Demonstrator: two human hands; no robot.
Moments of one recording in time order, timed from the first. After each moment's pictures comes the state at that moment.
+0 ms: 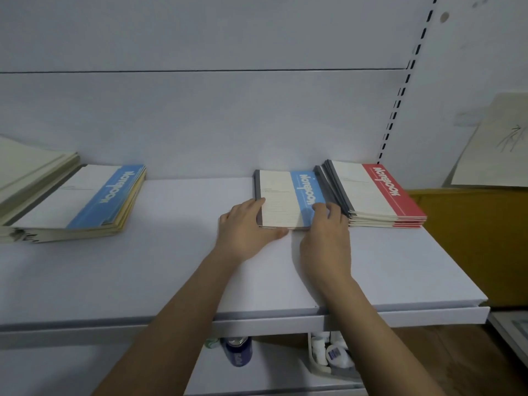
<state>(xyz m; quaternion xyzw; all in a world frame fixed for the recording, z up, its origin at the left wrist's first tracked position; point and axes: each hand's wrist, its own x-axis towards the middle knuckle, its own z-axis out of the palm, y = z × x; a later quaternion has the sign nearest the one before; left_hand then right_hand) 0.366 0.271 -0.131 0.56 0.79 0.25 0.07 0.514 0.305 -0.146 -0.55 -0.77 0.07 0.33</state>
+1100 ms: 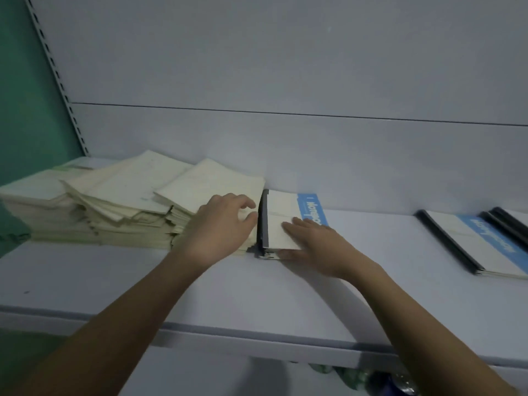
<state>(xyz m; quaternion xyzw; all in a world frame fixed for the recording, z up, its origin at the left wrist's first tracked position) 0.009 0.034 -0.040 0.54 0.79 0.28 -0.04 0.181 0.157 -0.075 -0.27 -0.96 0.06 0.07</state>
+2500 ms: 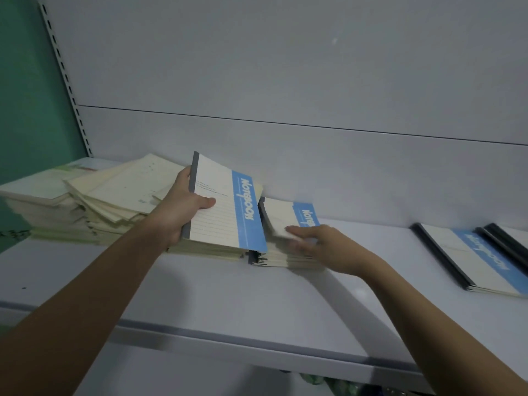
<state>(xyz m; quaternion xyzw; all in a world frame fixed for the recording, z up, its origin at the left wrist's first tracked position) -0.024 0.019 -0.003 0.32 0.66 0.62 0.26 0.203 0.170 -0.047 -0.27 -0.92 0.26 0.10</state>
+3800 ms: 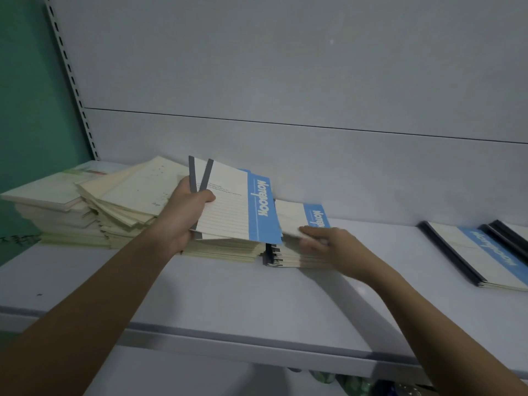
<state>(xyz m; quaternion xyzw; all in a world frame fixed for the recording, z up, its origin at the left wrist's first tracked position) -0.041 0.008 -0.005 0.28 0.65 0.66 0.25 0.192 0.158 -0.058 -0.33 -0.90 0.24 0.14</state>
